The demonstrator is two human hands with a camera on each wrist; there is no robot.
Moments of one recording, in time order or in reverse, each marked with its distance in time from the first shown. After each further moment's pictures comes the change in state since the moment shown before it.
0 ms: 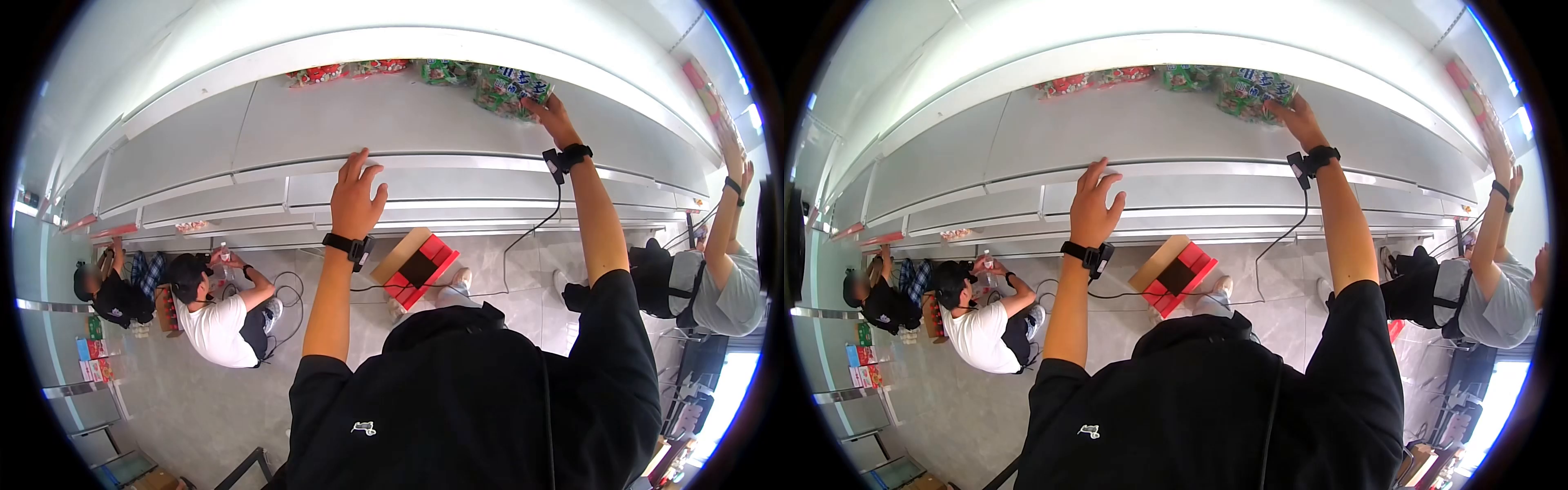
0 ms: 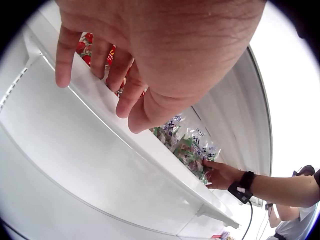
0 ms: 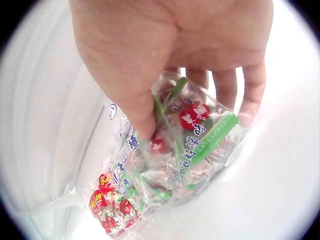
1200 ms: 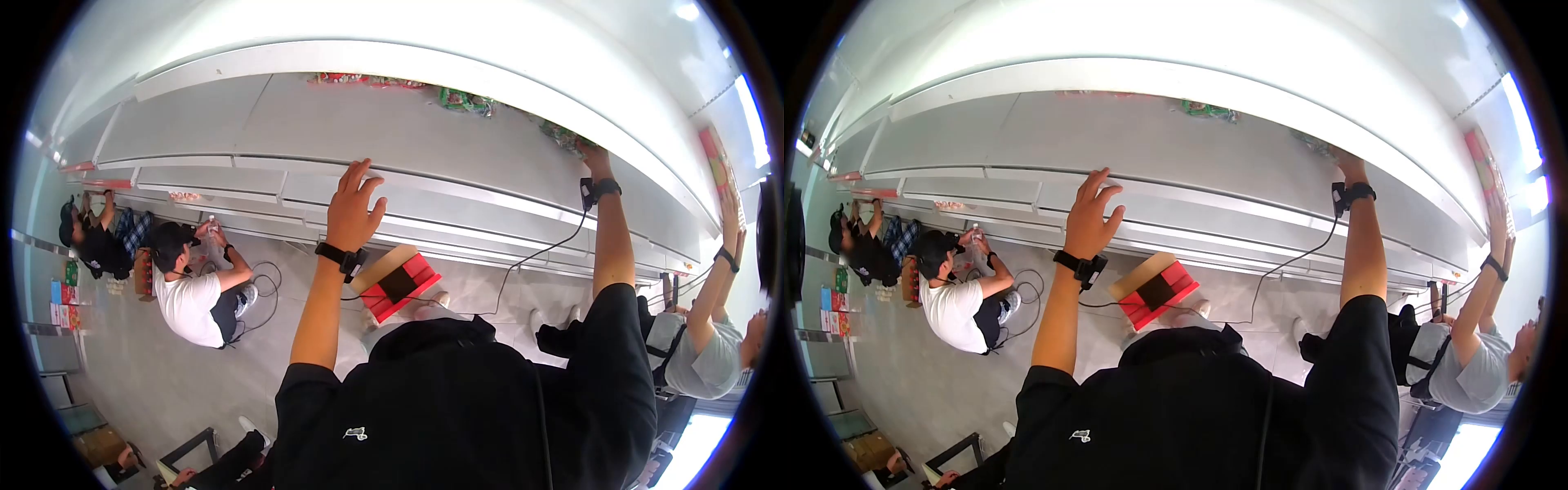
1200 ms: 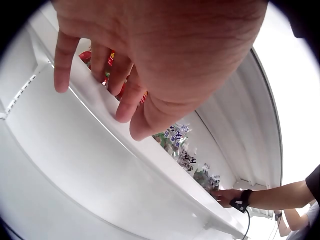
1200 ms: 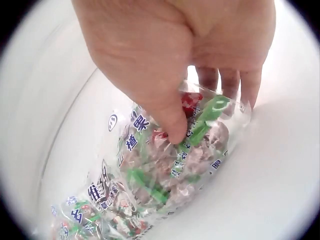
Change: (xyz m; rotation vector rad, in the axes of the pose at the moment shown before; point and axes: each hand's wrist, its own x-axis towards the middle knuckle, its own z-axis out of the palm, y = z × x) left_hand 0.000 0.010 0.005 -0.016 -0.006 -0.135; right_hand 0.104 0.129 -0.114 -0.062 0.171 0.135
